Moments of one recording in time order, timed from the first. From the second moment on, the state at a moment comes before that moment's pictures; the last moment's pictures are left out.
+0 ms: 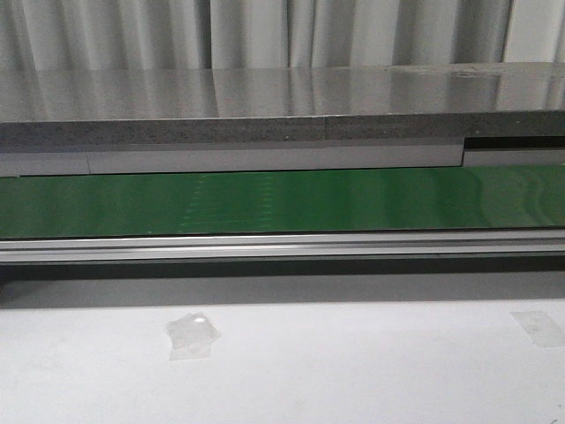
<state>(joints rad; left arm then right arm) 0.00 0.00 0.00 0.15 -0.01 -0.18 0.07 -0.01 0.03 -0.15 0.03 0.25</state>
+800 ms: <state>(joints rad) 0.00 0.00 -0.03 0.15 0.08 -0.18 0.07 -0.01 0.03 -0.15 0.03 0.25</state>
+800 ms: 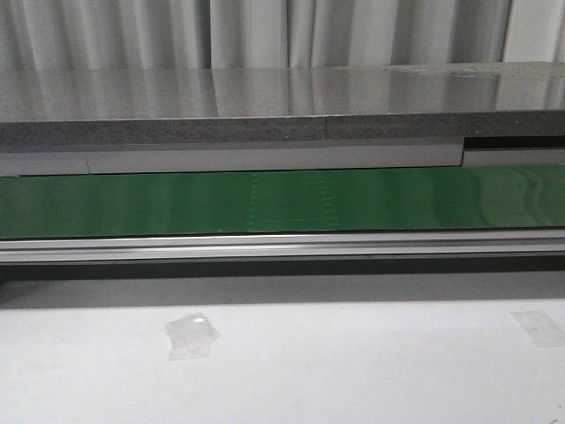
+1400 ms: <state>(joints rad) 0.00 0.44 -0.72 0.16 0.76 -0.18 0.07 -0.01 0.03 -0.15 0.03 0.25</state>
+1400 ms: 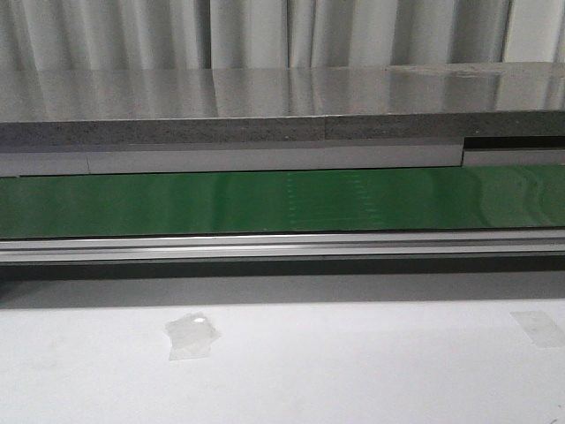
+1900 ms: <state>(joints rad) 0.00 0.78 -0.89 0.16 0.99 -0.18 0.07 -0.01 0.03 -0.15 0.03 0.25</state>
